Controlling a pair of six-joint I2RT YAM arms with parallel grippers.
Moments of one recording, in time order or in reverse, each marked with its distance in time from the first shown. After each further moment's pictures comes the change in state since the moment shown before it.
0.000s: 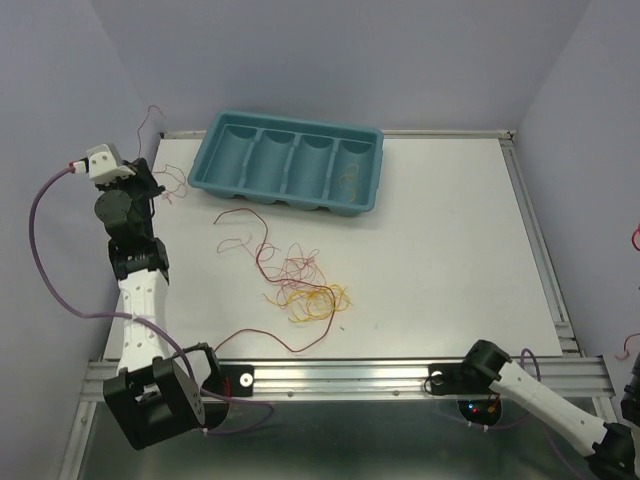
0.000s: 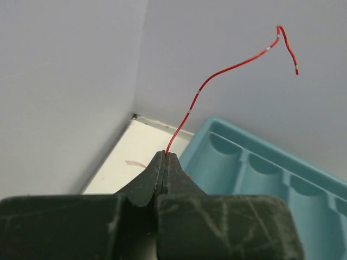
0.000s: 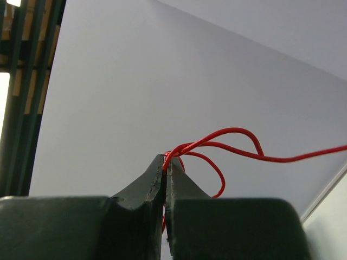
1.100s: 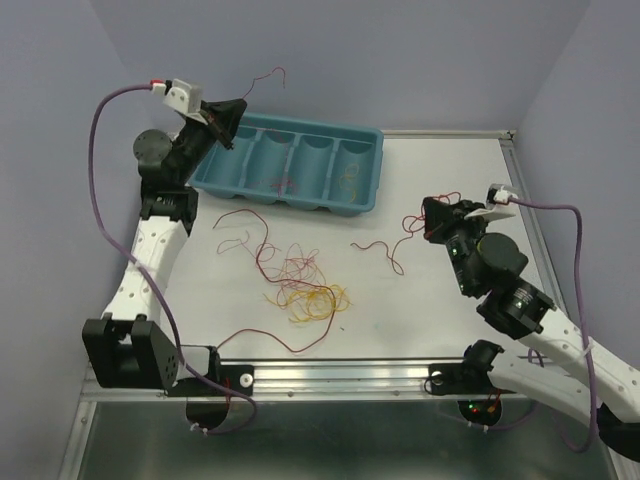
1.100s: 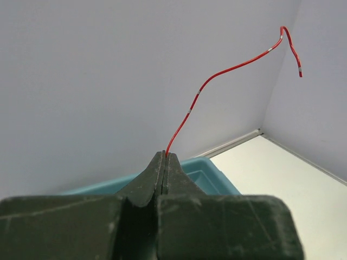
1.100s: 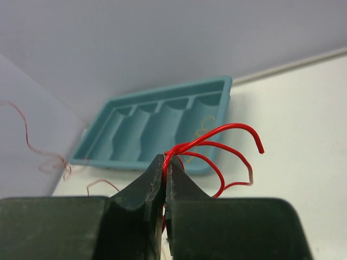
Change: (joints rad) left arm -0.361 0.182 0.340 0.095 0.522 0.017; right arm 0.000 0.581 -0.209 -0.166 -0.368 0.105
